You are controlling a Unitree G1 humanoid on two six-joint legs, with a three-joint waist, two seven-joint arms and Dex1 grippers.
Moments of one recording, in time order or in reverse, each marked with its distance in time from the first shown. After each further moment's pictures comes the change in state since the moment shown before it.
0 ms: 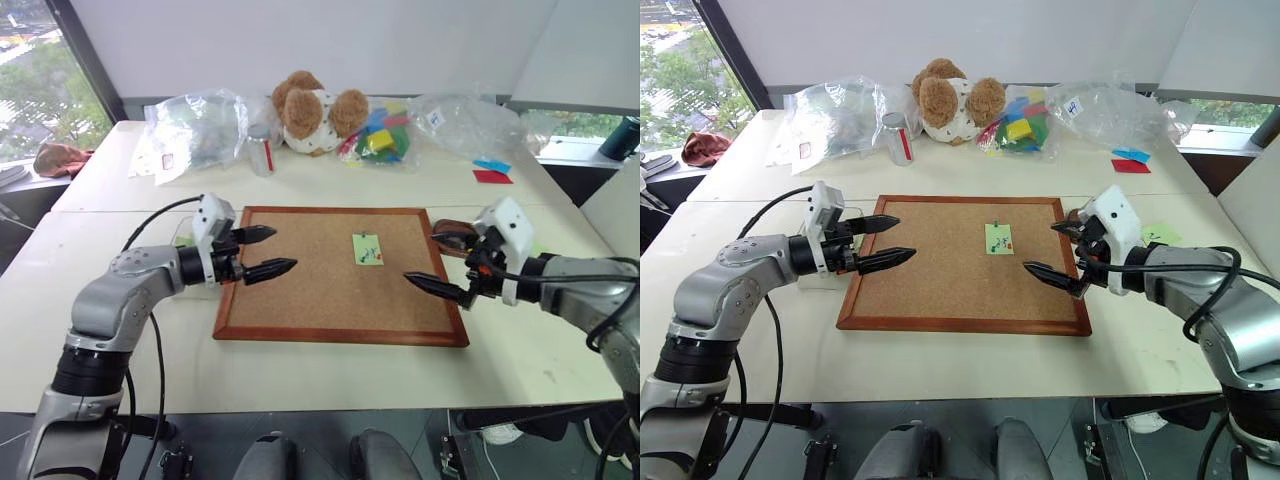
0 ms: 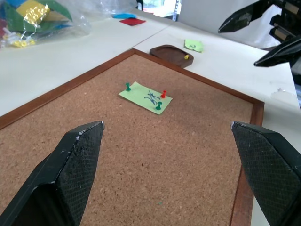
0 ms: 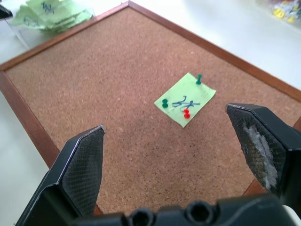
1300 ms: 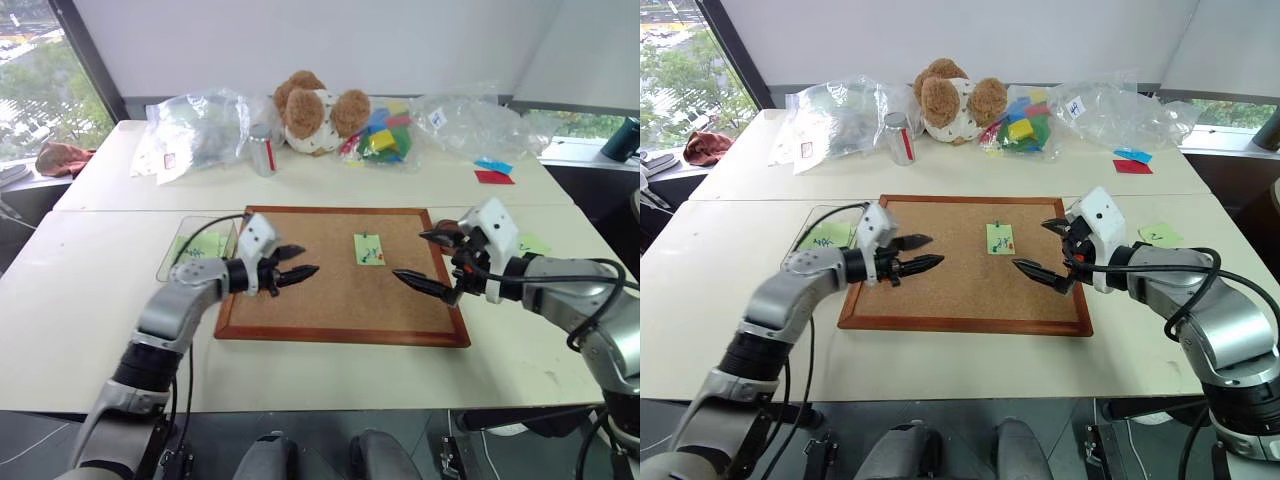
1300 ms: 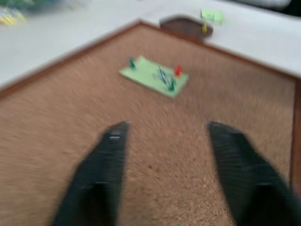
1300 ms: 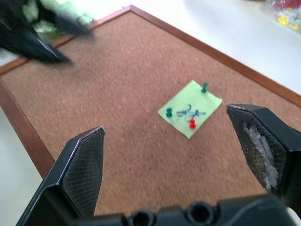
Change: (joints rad) left arm -0.033 -0.211 -0.185 0.174 0.270 -0.185 0.109; right arm -0.042 0.084 0.046 0.016 -0.053 -0.013 -0.038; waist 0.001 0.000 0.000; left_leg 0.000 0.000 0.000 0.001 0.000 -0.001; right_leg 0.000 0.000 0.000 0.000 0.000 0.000
